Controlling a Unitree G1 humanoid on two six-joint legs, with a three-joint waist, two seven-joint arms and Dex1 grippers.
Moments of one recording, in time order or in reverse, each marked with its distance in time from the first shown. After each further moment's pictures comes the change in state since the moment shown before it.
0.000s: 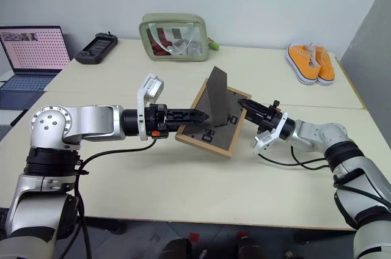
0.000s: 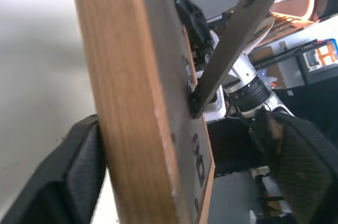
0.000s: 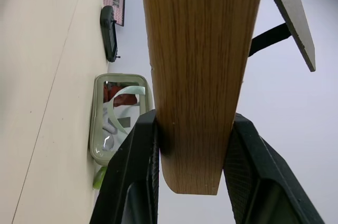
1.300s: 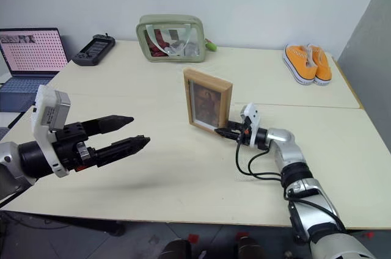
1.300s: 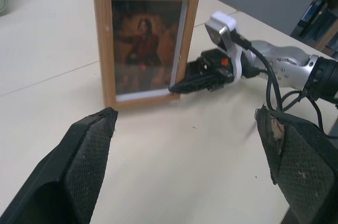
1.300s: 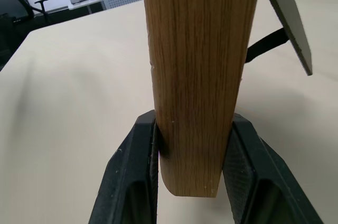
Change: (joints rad) left arm 0.722 0.349 0.595 -0.760 0.518 -0.317 -0.512; right arm 0.194 0.448 -0.506 -0.067 1.397 1.053 1.851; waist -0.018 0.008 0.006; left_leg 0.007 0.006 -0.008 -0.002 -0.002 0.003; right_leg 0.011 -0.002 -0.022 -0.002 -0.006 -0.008
